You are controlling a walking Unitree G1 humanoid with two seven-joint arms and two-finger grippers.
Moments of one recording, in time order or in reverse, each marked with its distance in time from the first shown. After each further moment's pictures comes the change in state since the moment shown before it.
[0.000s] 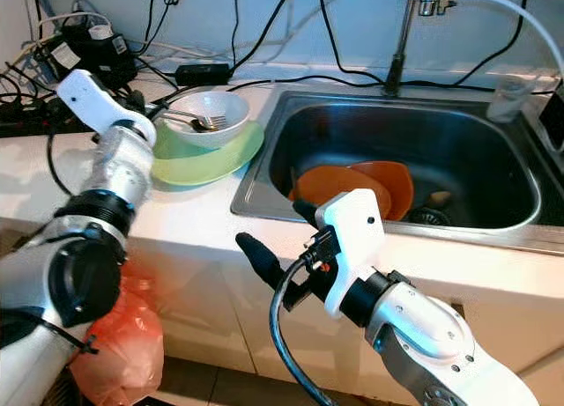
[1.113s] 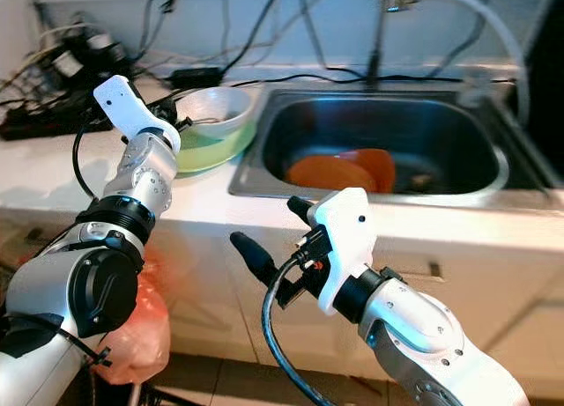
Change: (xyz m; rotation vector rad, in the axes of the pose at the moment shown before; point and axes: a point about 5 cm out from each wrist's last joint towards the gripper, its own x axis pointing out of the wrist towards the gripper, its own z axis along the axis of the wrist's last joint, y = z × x) left arm -0.006 -0.014 -0.020 0.108 0.071 -0.019; right arm 0.006 0.001 -0.002 -0.016 -0.010 0.013
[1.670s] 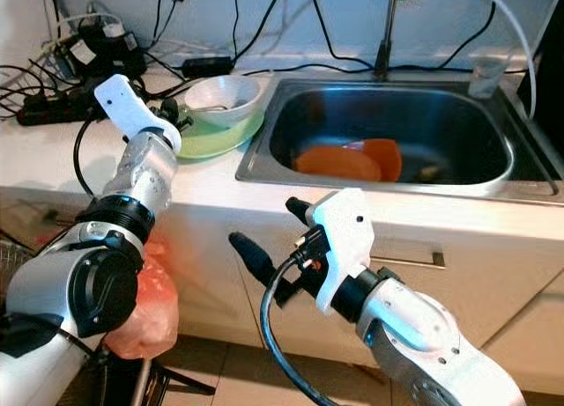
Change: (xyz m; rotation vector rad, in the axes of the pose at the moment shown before) left arm 0.000 -0.001 0.000 -0.012 0.008 -0.018; right arm 0.002 0.000 -0.002 0.008 0.001 0.003
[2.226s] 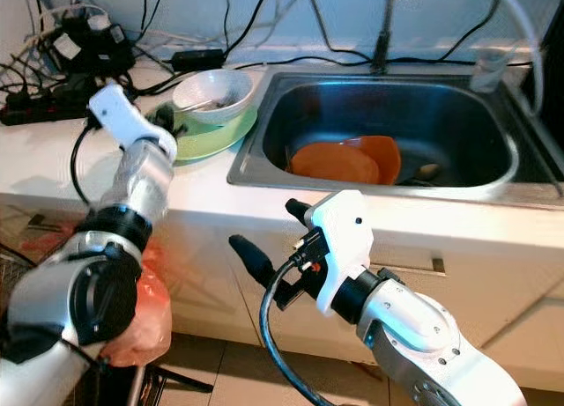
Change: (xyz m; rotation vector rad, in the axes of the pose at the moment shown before) left arm -0.004 0.018 -0.010 -0.020 -0.005 0.024; right arm 0.000 0.001 -0.001 -0.006 0.007 0.008
